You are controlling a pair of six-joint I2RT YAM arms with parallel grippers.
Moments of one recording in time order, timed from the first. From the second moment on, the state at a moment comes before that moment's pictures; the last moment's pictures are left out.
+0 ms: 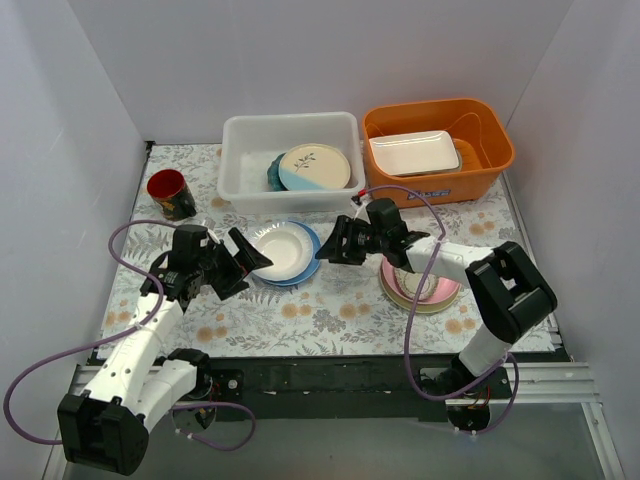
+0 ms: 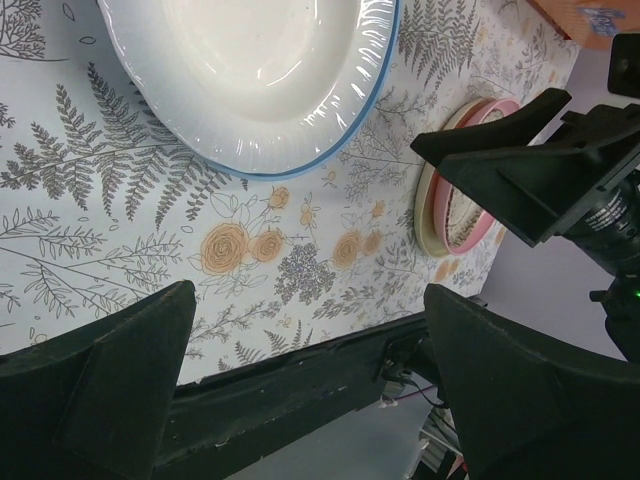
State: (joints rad) left arm -0.21 0.88 0.69 -0.59 0.37 -0.88; right arm 0.62 1.62 0.85 0.17 -0.50 0.82
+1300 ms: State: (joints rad) left arm -0.21 0.81 0.61 -0.59 0.36 -0.87; right arm 0.77 1.94 0.93 0.47 -0.34 1.16
